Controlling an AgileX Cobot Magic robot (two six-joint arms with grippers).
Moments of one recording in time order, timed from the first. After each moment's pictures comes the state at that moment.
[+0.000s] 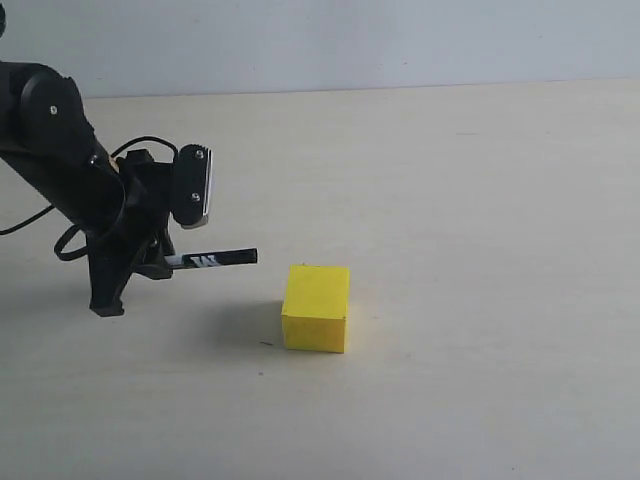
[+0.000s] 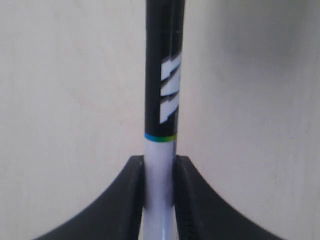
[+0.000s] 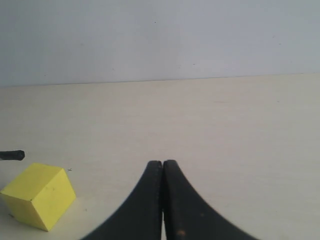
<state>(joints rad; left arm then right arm) -0.42 1.83 -1.02 -0.15 0.61 1.29 0.12 0.01 0.00 0.21 0.29 -0.07</state>
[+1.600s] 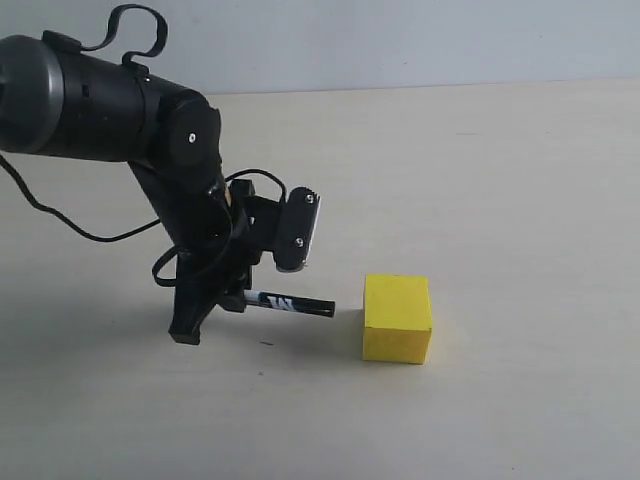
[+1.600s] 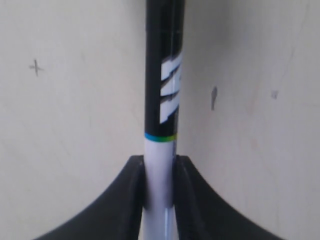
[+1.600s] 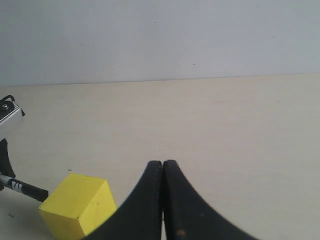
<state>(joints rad) -0.68 1.95 -1.19 -0.07 0.76 1.17 0.12 0.01 0.00 0.21 0.29 -0.07</state>
